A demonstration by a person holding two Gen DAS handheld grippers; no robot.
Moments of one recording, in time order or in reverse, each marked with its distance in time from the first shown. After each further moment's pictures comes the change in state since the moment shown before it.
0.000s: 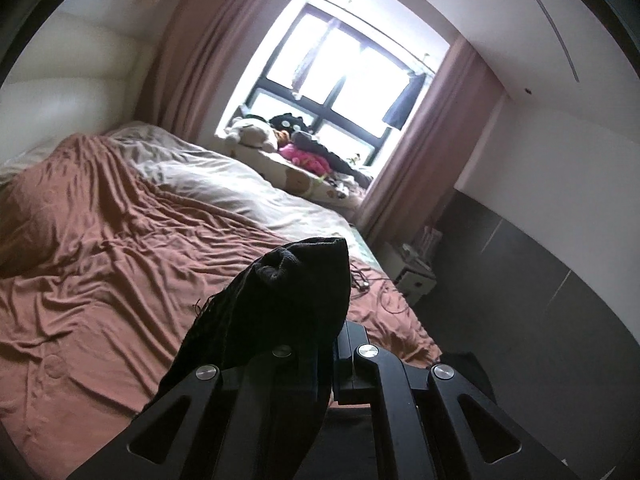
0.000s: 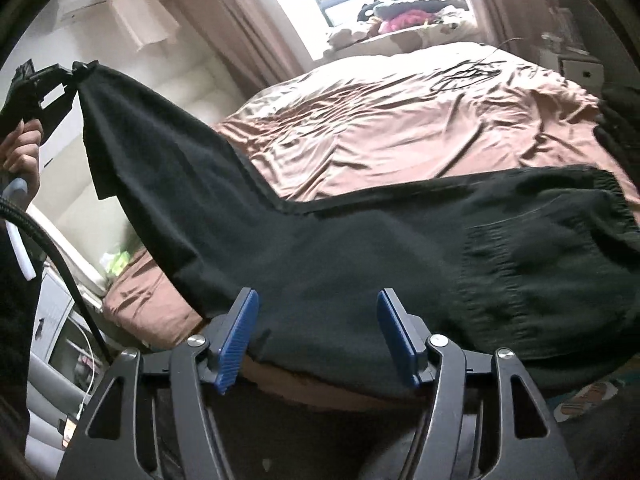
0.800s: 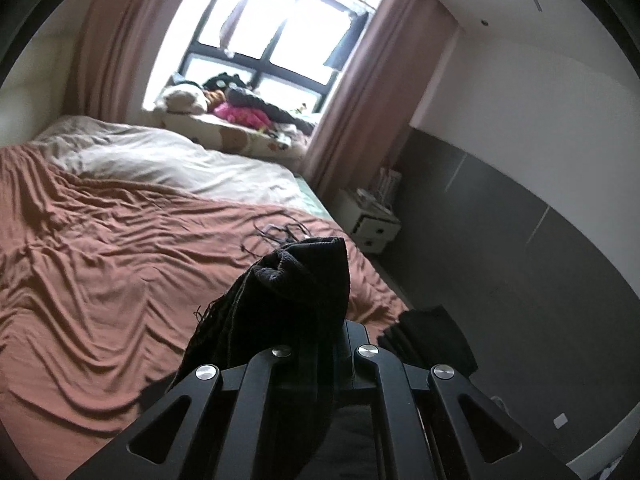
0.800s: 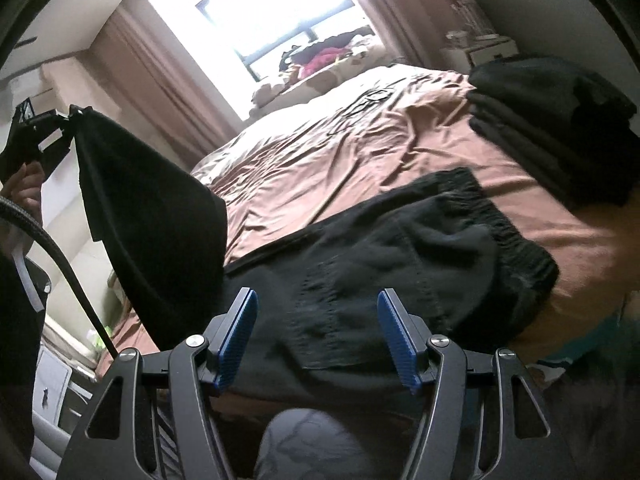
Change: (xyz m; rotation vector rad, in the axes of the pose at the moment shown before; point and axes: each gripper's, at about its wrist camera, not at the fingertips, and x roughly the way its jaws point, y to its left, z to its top) left arm 0.126 -0.145 -0.046 0.132 0.183 -0.115; right arm -0.125 -0.109 -0.036 0.221 -0.162 -0.102
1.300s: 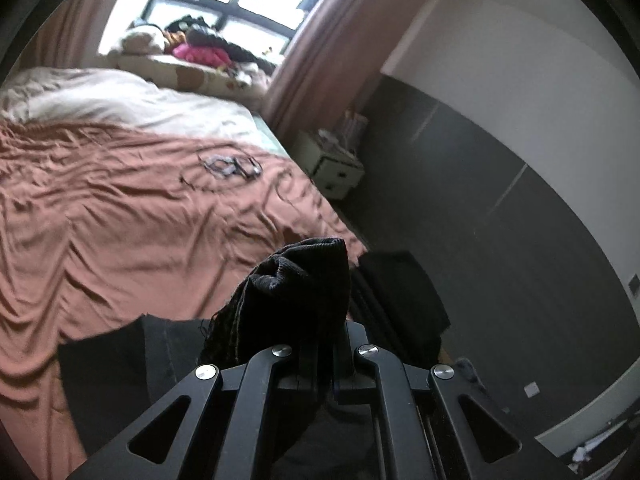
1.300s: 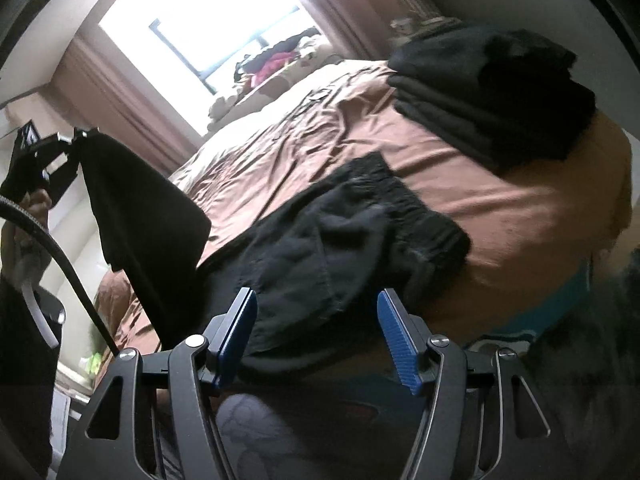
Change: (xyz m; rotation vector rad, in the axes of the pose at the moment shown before) left arm 0.094 -0.042 -0.071 -0.020 0.193 -0.149; right arm -0.036 -0.065 -0.006 0.136 -0.002 -0.082
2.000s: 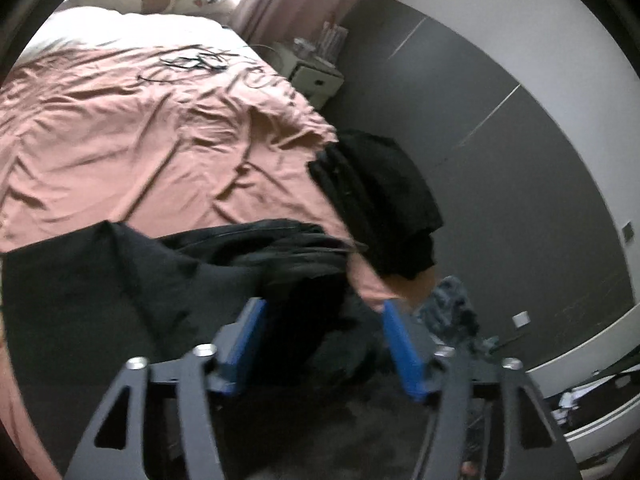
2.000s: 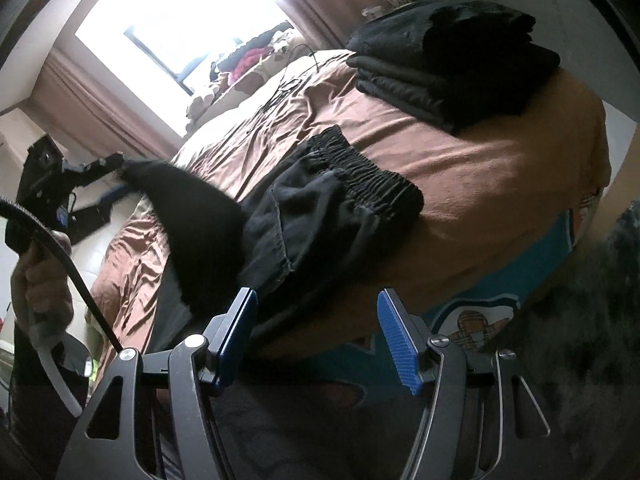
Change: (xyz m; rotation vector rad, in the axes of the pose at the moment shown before) left arm 0.065 -0.012 -0.106 0.036 0.283 -0.046; right arm -0.023 -0.018 -0.018 0.054 0.025 -0.029
